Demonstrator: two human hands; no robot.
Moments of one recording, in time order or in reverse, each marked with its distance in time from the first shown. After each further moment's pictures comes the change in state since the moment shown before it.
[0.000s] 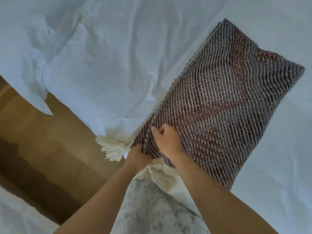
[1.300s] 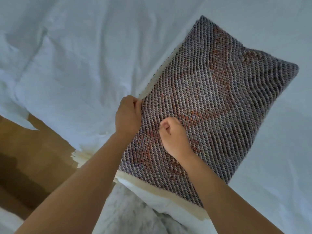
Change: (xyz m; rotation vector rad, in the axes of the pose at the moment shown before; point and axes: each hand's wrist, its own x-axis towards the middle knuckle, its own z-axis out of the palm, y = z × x) left_hand 0.070 0.148 -0.006 0.257 0.627 0.474; right_hand 0.042 0.036 -0.087 0.148 0.053 -0.201
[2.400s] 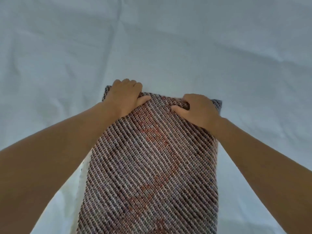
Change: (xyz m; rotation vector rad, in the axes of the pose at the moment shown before) left_hand 0.202 0.244 0.106 0.744 -0.397 1.051; right_hand 0.159 0.090 -0.265 -0.491 0.265 0.049
